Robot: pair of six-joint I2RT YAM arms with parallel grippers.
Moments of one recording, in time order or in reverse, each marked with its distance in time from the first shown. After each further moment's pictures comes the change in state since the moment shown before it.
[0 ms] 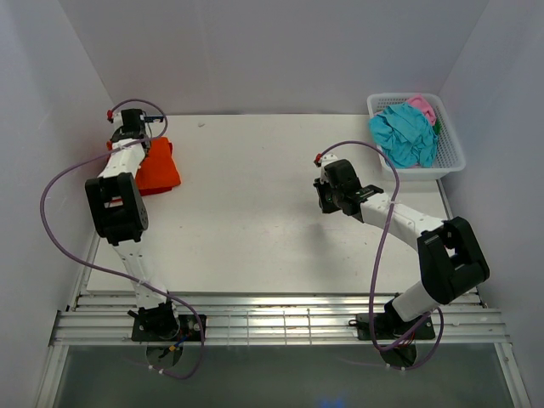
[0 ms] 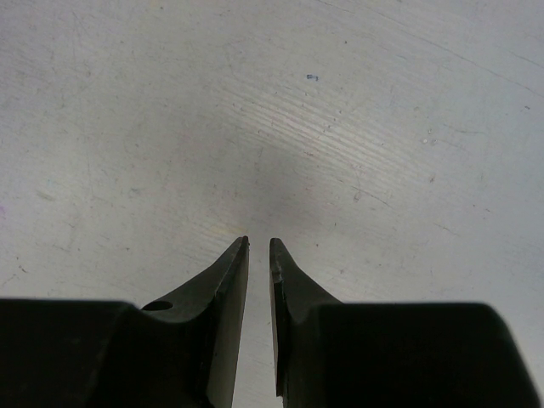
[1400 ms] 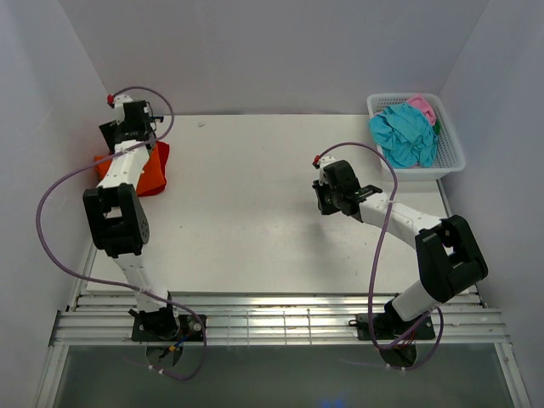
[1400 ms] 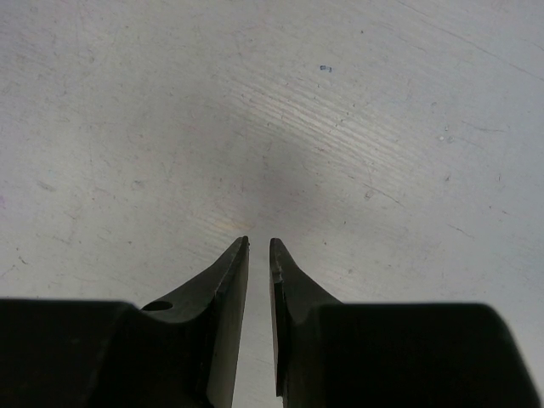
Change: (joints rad) left arm -0.031 -0.119 -0.065 0.141 -0.040 0.032; right arm 0.000 0.016 0.000 -0.005 -0.026 -0.008
